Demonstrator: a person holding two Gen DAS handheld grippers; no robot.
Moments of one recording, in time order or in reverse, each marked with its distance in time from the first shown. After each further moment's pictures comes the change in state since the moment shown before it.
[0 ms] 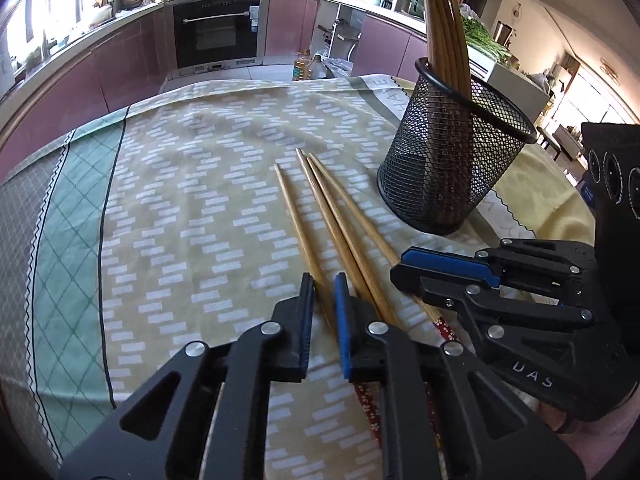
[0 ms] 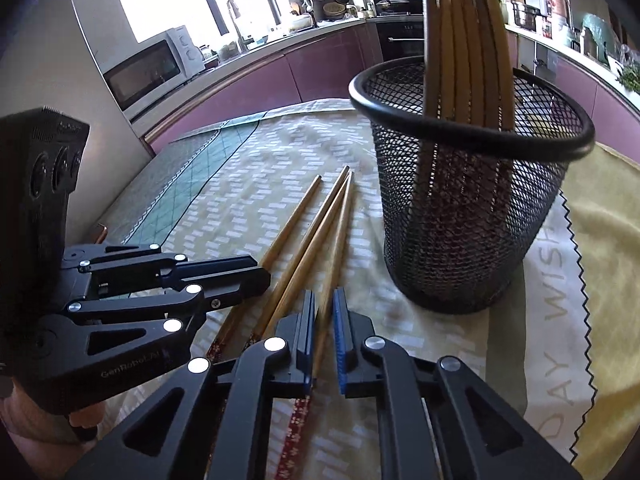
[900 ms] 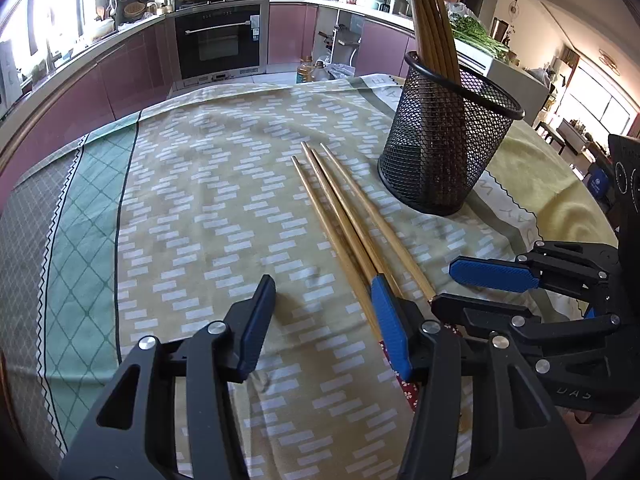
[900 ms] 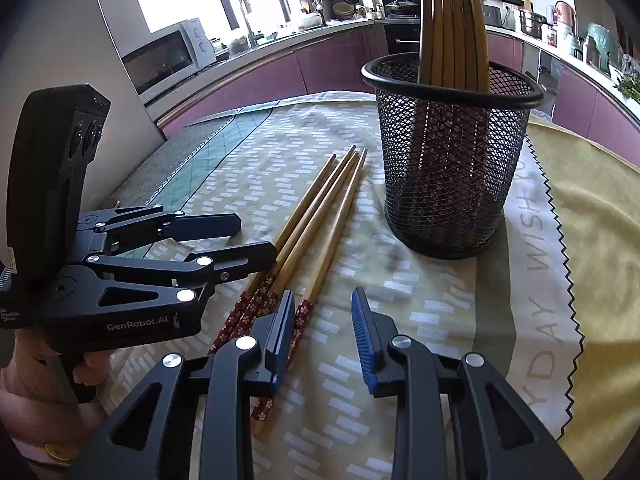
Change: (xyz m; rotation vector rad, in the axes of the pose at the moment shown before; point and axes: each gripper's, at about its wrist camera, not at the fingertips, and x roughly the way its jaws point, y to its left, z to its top) left arm -0.010 -0.003 -0.015 0.044 -0.024 0.045; right arm -0.027 0.006 -0.028 -0.049 0.008 -0.009
